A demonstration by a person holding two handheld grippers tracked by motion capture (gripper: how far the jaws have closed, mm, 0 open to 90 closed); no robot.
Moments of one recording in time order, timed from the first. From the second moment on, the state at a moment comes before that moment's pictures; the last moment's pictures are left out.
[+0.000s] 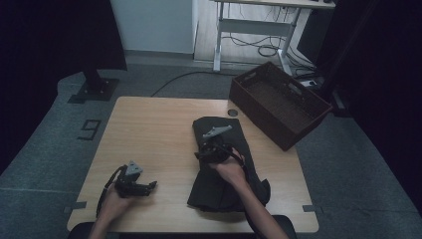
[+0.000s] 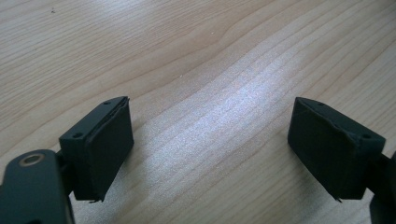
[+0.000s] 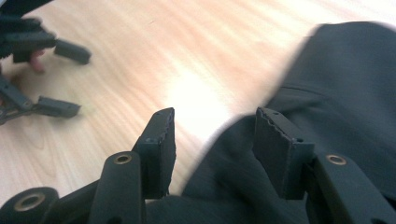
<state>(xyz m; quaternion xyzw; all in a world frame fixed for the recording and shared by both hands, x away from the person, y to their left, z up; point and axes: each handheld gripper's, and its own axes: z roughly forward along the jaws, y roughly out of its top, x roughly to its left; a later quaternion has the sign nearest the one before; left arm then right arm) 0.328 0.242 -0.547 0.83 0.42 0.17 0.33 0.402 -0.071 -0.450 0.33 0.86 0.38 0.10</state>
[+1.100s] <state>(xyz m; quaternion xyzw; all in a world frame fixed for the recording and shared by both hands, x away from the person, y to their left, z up) 0.328 0.242 -0.547 0.83 0.42 0.17 0.33 0.418 -0.058 -0.508 0.36 0.87 0.32 0.11</state>
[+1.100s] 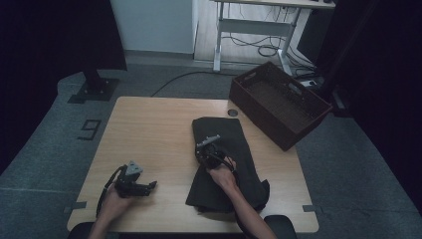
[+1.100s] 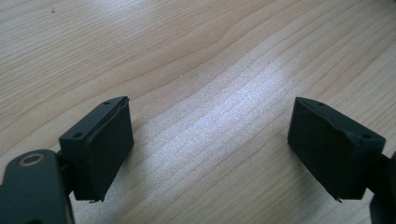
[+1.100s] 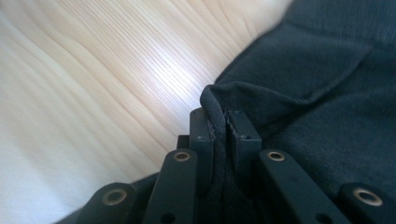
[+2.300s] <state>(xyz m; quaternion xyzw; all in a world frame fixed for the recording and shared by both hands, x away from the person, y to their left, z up) 0.328 0.242 -0.547 0.83 0.42 0.17 0.33 0.417 -0.231 -0.476 0.48 0.80 0.33 0.15</state>
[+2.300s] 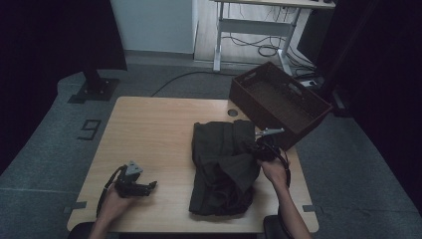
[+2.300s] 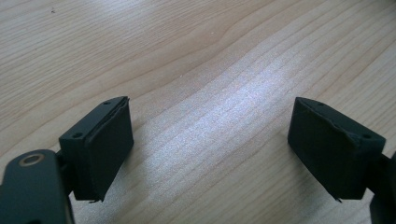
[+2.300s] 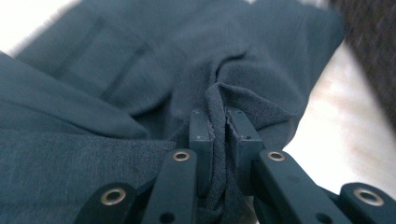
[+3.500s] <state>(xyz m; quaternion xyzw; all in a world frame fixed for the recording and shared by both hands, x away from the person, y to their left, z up) 0.355 0.091 -0.543 0.87 0.31 0.06 0.38 0.400 -0.236 -0.513 0.47 0.81 0.32 0.13</state>
